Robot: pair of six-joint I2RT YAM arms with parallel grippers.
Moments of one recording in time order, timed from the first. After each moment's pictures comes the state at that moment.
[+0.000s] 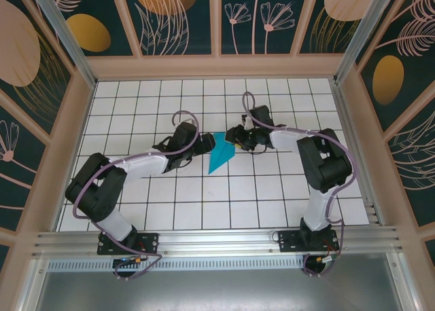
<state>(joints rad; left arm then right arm) -0.63 1.64 0.84 0.07 -0.05 -0.83 0.45 1.89 1.07 -0.06 -0.55 0.76</state>
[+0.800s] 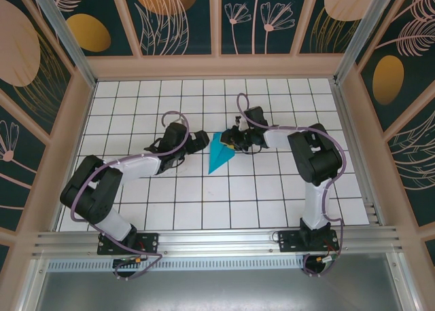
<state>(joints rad) -0.54 1.60 0.76 0.15 0.00 -0.84 0.46 1.99 1.10 0.03 -0.65 0.81</state>
